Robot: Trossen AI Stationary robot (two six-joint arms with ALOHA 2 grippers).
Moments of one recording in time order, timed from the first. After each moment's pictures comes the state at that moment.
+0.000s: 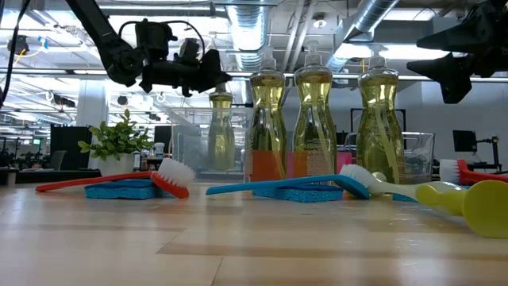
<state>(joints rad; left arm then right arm) 0.69 1.58 0.71 1.06 0.08 -0.03 0.55 0.01 0.04 0.04 0.79 0.26</state>
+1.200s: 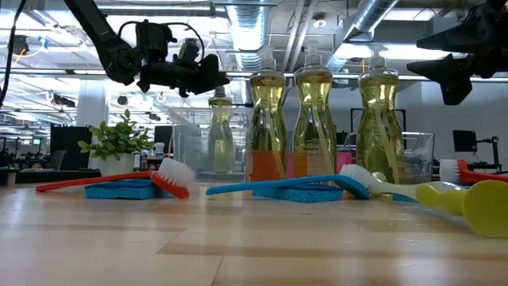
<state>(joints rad) 0.71 1.56 0.71 1.00 0.07 0.02 0.55 0.01 0.04 0.04 0.79 0.29</state>
